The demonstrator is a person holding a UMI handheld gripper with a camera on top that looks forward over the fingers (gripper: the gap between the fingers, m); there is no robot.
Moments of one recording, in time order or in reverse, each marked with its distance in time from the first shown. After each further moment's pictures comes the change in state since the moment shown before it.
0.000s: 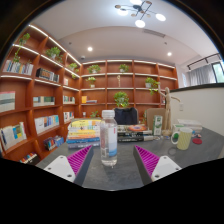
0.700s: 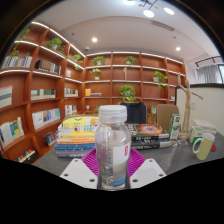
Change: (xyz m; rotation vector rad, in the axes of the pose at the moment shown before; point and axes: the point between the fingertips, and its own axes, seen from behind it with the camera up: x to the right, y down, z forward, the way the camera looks) arm -0.013 0.011 0.146 -0.069 -0.057 -0.030
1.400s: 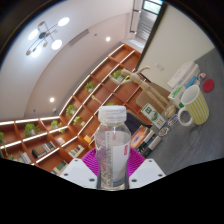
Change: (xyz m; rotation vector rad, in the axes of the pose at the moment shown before) arm 0.140 -0.082 -0.022 0.231 -0.021 0.872
